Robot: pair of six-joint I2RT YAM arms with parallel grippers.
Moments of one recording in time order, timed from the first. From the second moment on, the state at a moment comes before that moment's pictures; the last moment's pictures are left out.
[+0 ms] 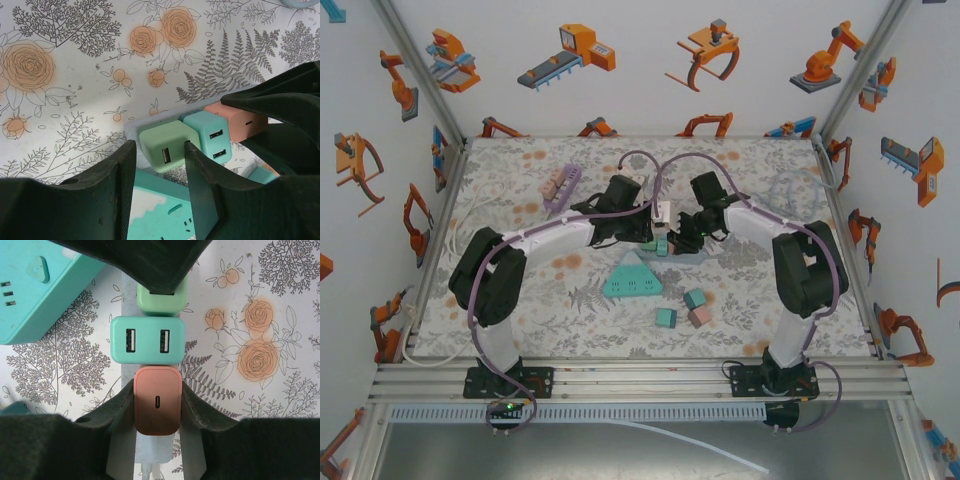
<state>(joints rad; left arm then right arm) -0.76 1.84 1.28 -0.25 0.01 -0.45 0.42 1.82 1.20 -0.53 -0.61 -1.01</state>
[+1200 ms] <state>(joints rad) -0.75 1.87 1.28 -0.21 0.11 -0.41 0.43 1.76 1.14 -0.48 -0.58 -0.93</state>
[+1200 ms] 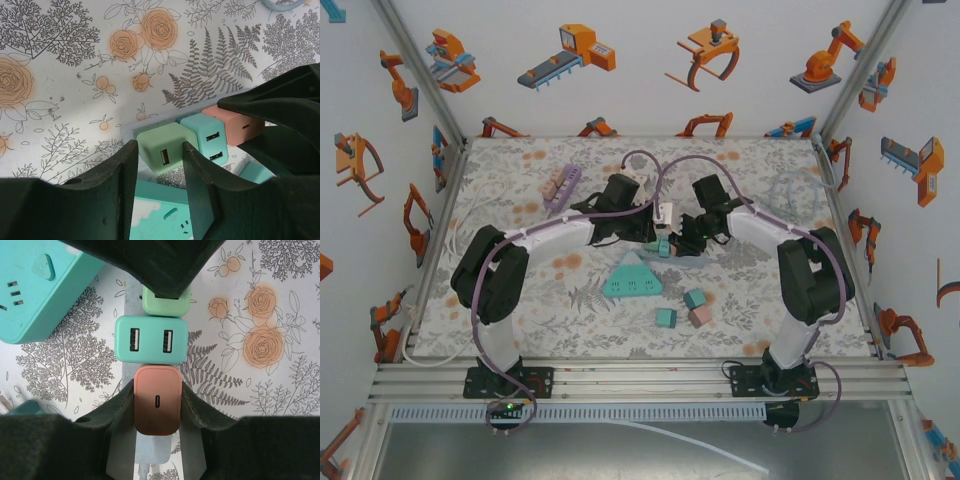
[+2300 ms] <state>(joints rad) -0.74 1.83 1.19 -0.11 0.12 -0.44 0.49 1.60 1.10 -0.39 -0.59 -0.85</state>
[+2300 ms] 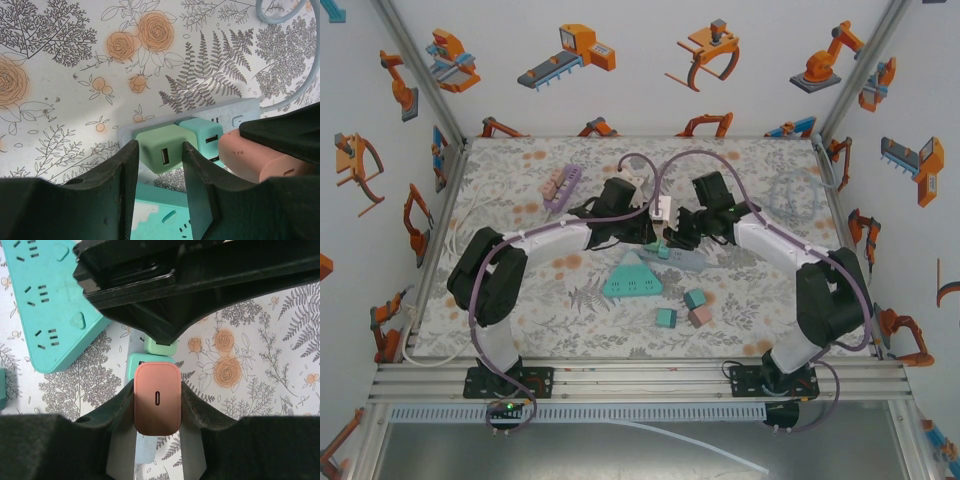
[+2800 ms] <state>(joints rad) -0.73 1.79 1.16 -0.13 0.16 -0.47 0.49 1.31 0.94 -0.14 -0.51 -0.34</state>
